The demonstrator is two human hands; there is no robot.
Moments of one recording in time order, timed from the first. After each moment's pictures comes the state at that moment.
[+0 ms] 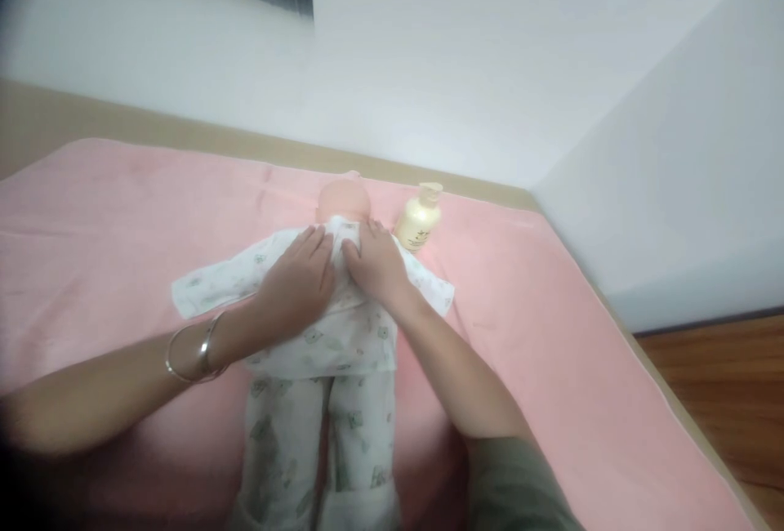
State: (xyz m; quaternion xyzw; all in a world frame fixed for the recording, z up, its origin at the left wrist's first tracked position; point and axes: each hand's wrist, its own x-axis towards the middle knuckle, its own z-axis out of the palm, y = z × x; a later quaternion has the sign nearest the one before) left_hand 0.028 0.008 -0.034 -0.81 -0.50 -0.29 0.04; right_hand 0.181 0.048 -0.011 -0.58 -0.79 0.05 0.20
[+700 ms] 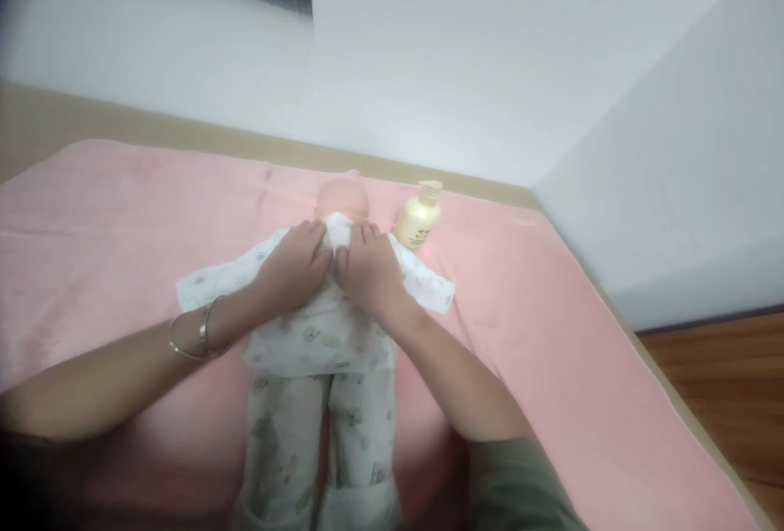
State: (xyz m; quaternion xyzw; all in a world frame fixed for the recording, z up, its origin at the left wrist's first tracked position) left_hand 0.020 0.029 -0.028 -0.81 -0.51 -0.30 0.01; right_hand 0.171 0.026 -0.012 -0.56 -0.81 -0.02 0.19
